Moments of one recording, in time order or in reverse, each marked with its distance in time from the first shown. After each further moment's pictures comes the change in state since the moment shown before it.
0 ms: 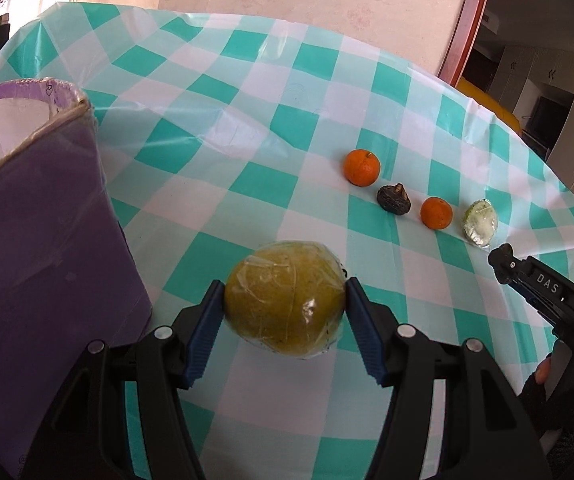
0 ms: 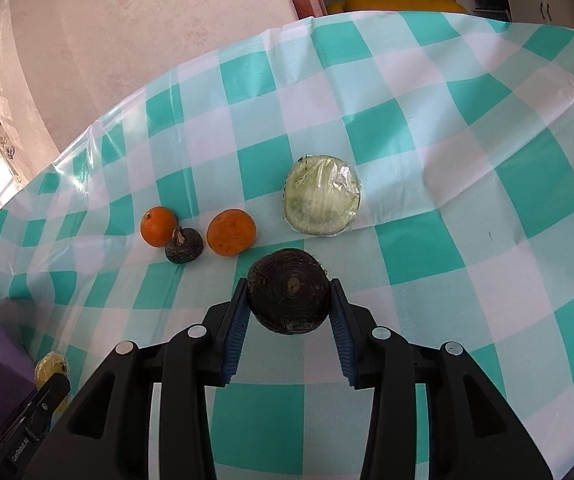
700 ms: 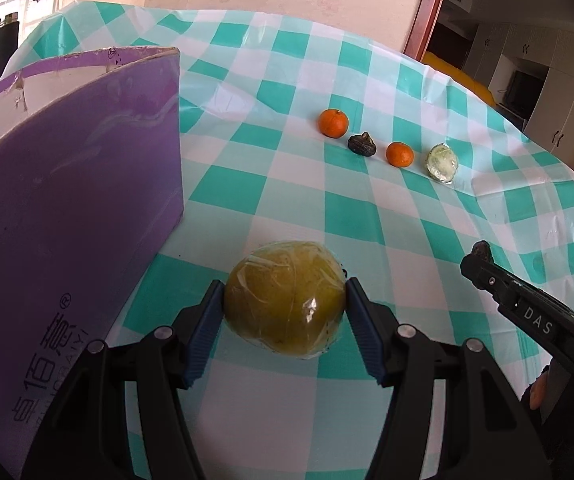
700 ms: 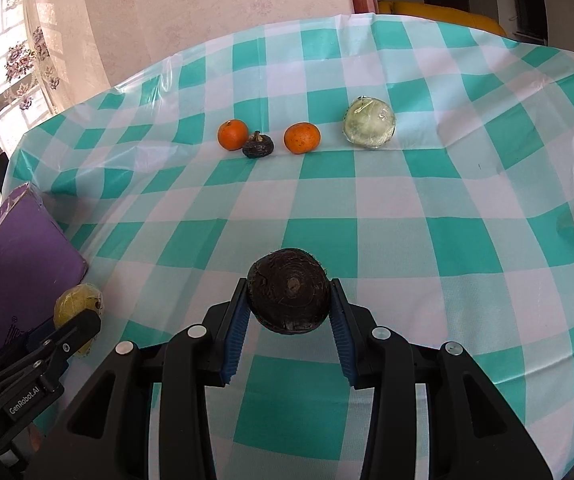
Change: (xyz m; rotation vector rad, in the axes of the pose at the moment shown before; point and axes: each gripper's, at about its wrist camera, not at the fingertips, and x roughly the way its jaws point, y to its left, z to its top) left arm -0.061 0.011 -0.060 0.086 0.042 -0.057; right arm -0.076 0.042 -0.093 -0.186 0.060 0.030
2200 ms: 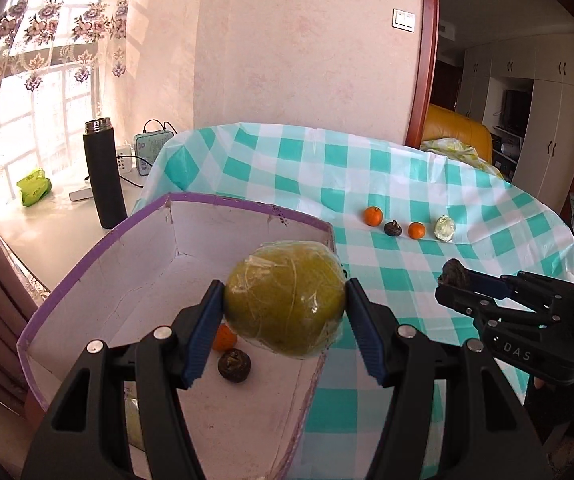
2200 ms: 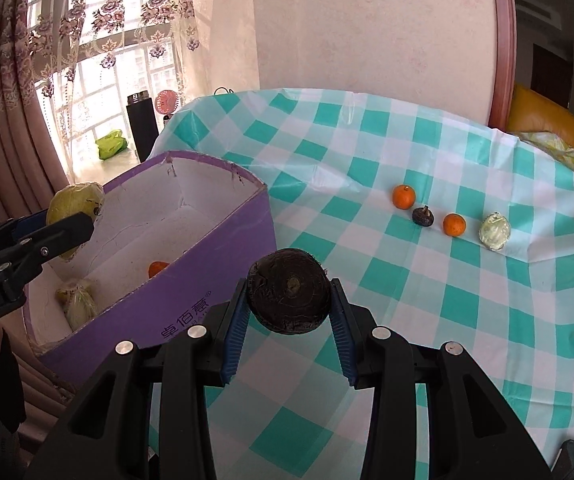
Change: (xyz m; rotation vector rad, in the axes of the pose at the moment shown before) left arm -0.206 0.097 0.034 0.089 -0.215 0.101; right arm -0.112 0.170 0.007 -0.380 -0.053 0.213
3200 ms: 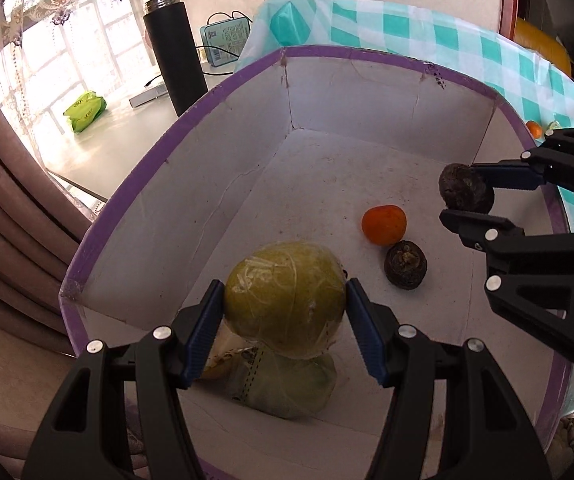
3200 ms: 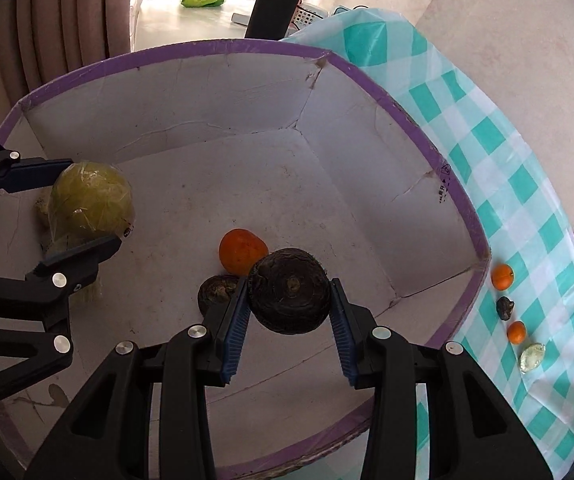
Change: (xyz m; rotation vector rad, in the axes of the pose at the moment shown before) left arm 0.063 0.103 -0.050 0.033 0.395 0.269; right arm 0.135 0.166 0.019 -0.543 0.343 -0.005
